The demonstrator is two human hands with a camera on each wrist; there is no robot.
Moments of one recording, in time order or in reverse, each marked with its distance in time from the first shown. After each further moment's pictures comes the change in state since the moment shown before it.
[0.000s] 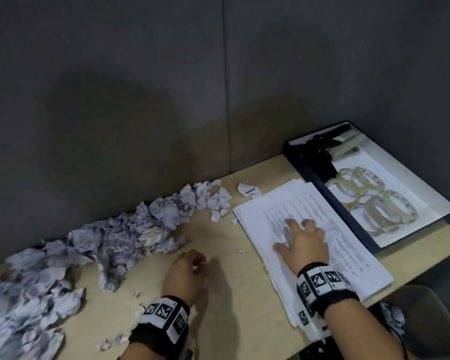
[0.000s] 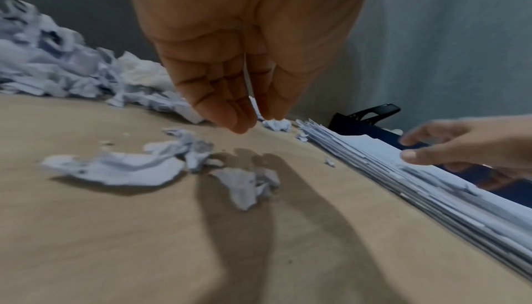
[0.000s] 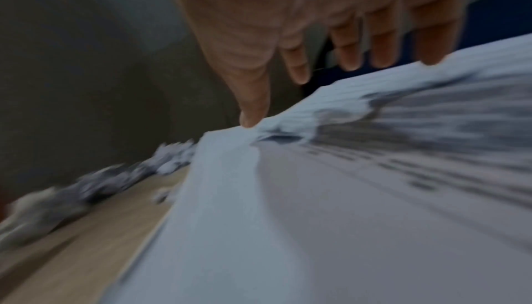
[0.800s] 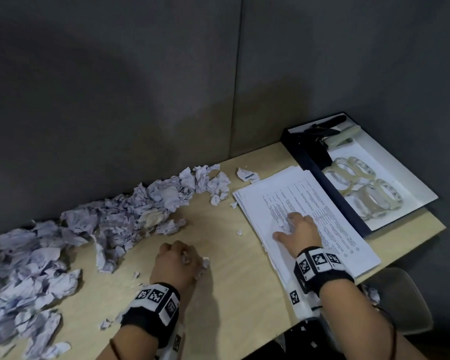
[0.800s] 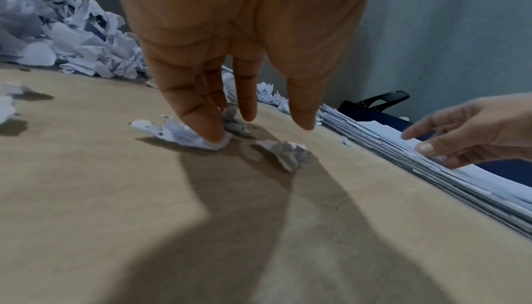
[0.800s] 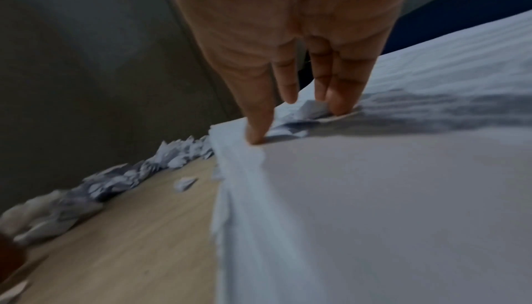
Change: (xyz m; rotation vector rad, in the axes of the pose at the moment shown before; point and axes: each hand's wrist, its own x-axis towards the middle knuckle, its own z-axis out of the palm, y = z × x) left_hand -0.007 -0.039 -0.008 0.050 -0.073 -0.112; right_hand -0.011 -0.009 0.006 0.200 -0.057 0.130
